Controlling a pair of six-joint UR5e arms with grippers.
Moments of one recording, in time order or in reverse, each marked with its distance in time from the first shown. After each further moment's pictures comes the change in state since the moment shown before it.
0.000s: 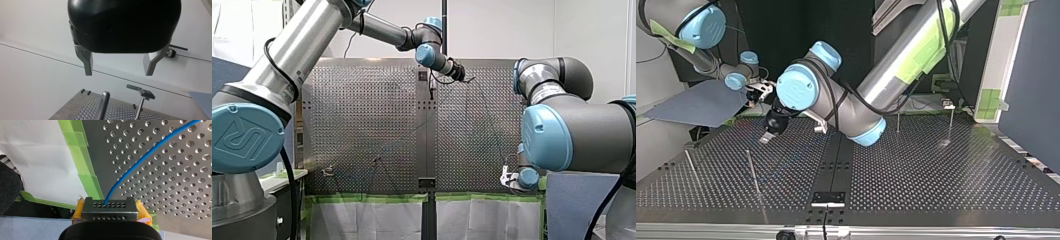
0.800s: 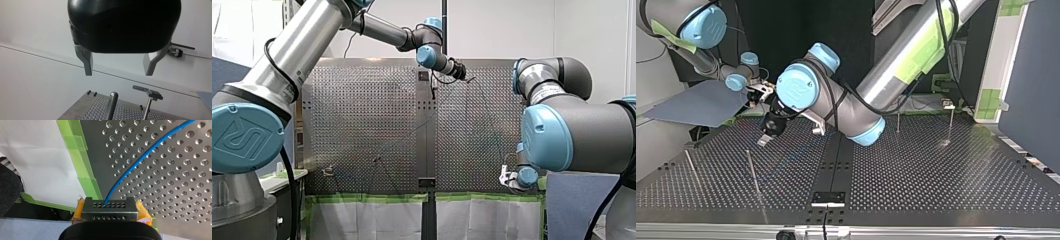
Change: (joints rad) left arm -0.001 -0.001 0.000 0.036 -0.002 -0.009; right arm 0.006 0.000 -0.010 0.016 0.000 -0.001
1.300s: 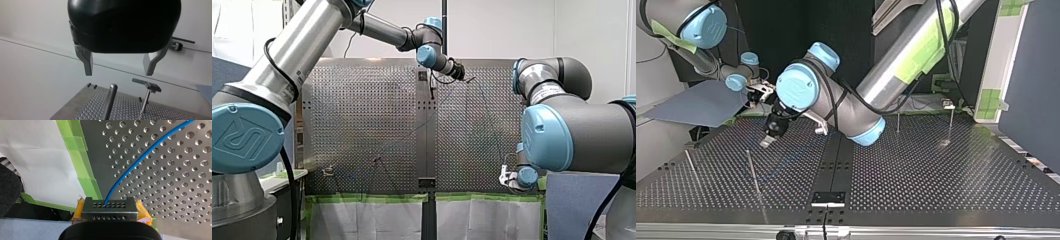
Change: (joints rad) left arm 0.000 0.001 0.000 -0.018 -0.048 0.000; right arm 0.001 0.000 0.000 0.000 0.000 0.000
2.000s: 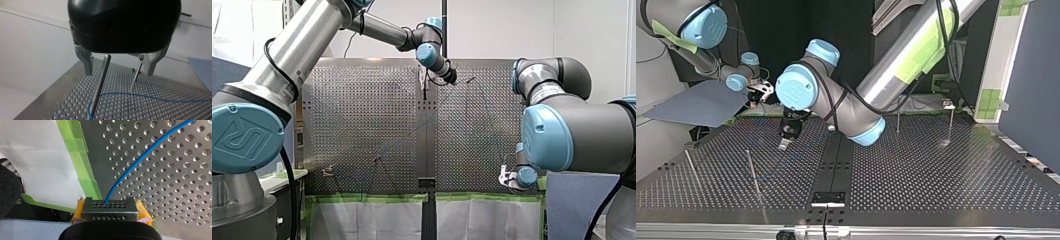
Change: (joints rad) left arm 0.000 0.000 0.000 -0.067 -0.171 0.003; right arm 0.003 0.000 0.000 0.000 0.000 0.000
